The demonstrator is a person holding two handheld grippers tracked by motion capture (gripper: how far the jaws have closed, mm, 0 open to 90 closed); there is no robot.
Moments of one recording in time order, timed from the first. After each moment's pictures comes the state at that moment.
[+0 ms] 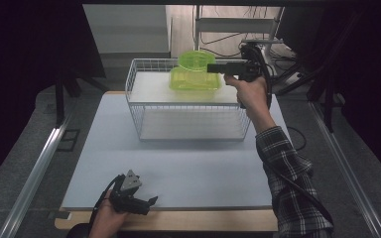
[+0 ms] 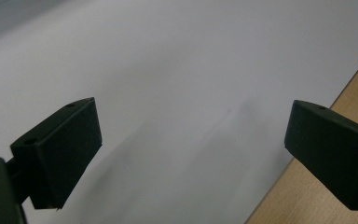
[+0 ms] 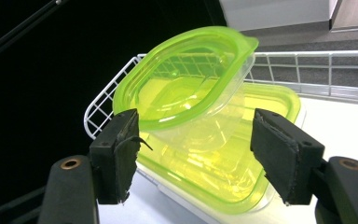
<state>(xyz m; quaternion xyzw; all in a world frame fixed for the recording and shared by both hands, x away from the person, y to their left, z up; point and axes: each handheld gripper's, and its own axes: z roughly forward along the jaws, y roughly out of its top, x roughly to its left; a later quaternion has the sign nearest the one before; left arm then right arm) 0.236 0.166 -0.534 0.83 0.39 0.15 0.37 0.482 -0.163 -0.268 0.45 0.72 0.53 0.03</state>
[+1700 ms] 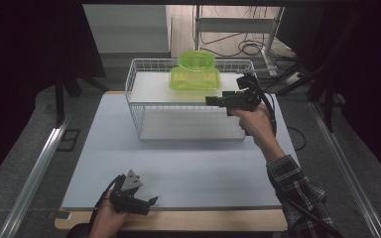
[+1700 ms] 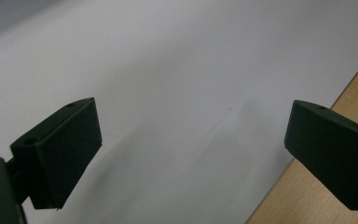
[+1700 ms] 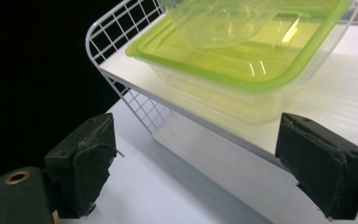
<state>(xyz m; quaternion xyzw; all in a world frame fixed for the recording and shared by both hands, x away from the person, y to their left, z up) 0.237 0.165 -0.535 0.84 0.38 0.15 0.36 0.437 -0.169 -0.316 0.39 0.78 0.50 0.04</state>
